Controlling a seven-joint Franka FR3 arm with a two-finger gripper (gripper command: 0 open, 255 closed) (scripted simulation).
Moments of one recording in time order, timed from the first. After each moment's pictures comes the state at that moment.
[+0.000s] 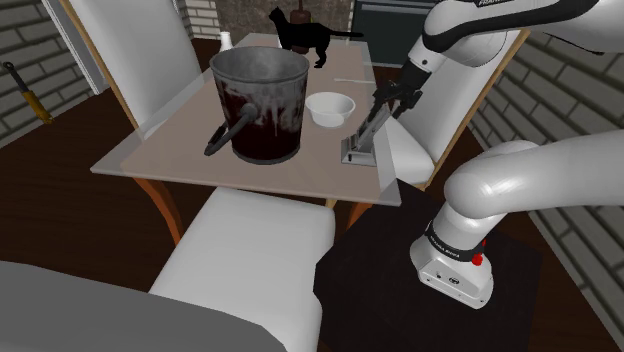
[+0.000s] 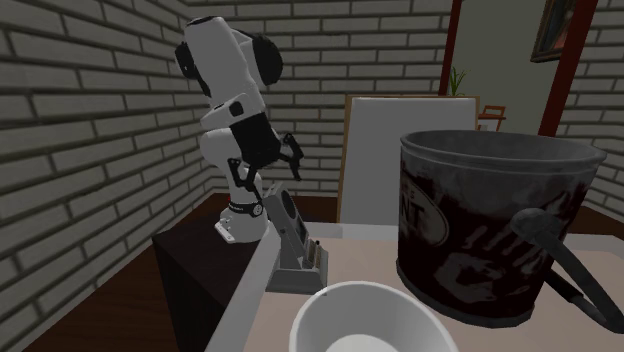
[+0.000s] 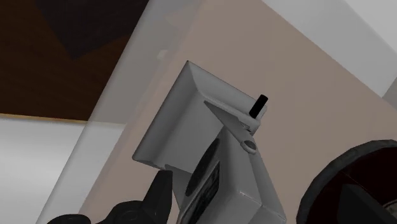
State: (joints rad) arm -0.27 -0.81 -0.31 -2.78 0.14 2.14 -0.10
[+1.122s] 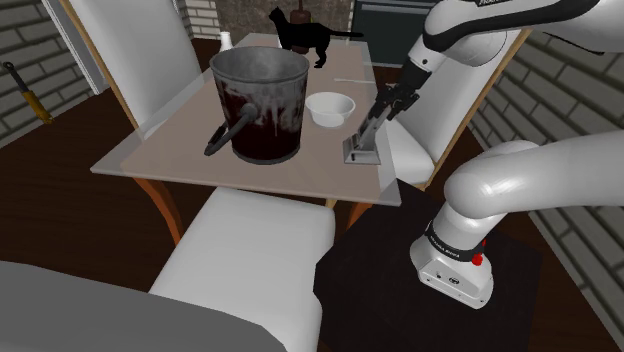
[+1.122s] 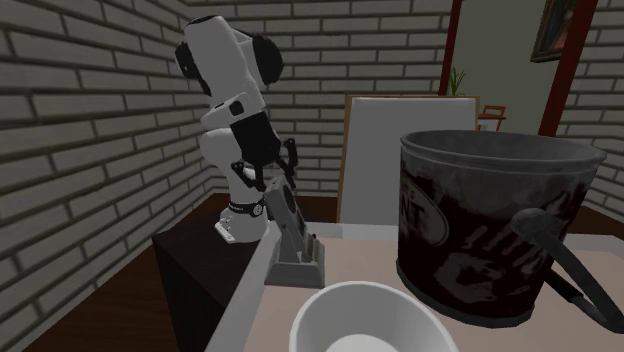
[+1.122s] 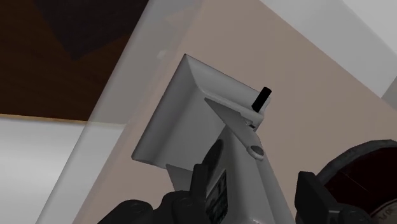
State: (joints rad) arm -0.27 -0.82 -0.30 -2.77 0.14 2.14 -0.10
